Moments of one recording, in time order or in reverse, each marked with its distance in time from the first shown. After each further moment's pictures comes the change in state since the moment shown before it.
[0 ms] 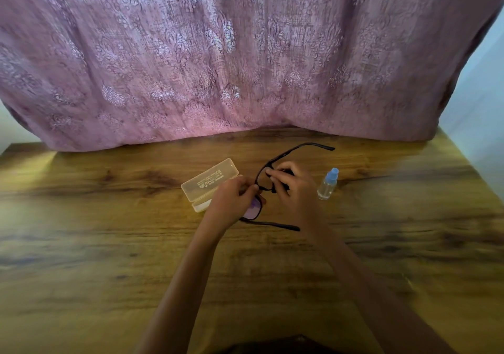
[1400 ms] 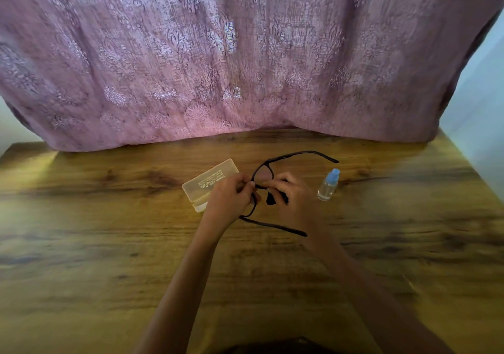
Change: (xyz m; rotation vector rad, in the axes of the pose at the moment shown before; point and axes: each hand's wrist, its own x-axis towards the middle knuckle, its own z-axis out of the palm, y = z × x) left_hand 0.003 -0.007 0.000 0.007 0.083 0.052; right_hand -0.011 -0.011 -0.002 0.019 -0.085 0.076
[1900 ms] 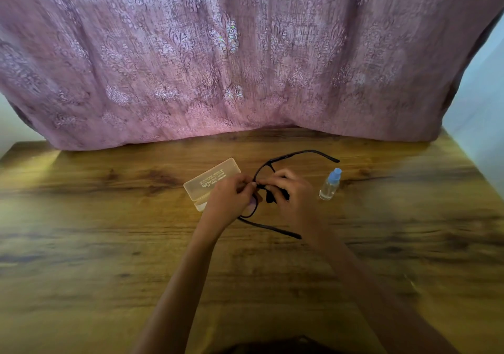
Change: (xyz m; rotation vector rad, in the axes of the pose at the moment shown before) left_hand -0.002 -0.002 -0.005 -0.039 -0.035 -0.014; right_hand 0.006 -0.005 -0.003 0.067 -0.017 -0.028
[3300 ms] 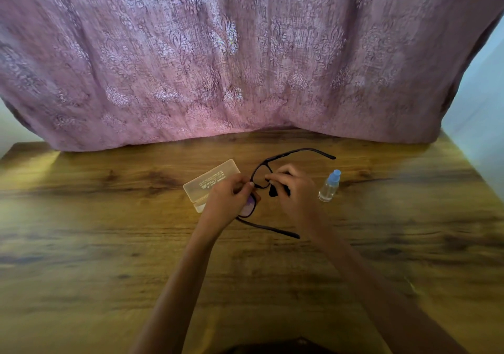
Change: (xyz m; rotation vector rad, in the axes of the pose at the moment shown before) left_hand -0.001 -0.001 0.001 -0.081 0.030 -0.070; right_hand 0.008 0.012 0.004 -0.092 0.025 0.016
